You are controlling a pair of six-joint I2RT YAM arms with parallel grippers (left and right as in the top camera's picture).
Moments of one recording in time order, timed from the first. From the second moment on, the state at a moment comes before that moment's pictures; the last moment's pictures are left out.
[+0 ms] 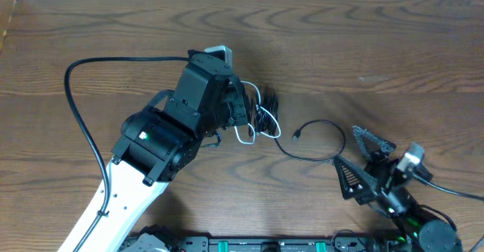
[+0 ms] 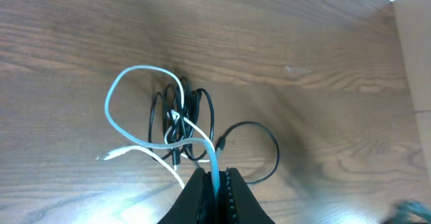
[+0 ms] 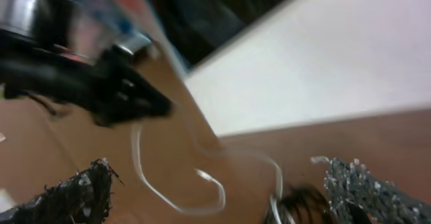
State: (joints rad) left arm -0.60 1.24 1.42 -0.97 0.01 -0.66; right arm 0.03 0.01 0.04 0.36 -0.67 0.81
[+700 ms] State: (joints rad) left arm -0.60 1.28 1.42 -0.97 0.01 -0.66; right arm -0.07 0.84 0.98 -0.89 -0.72 0.30
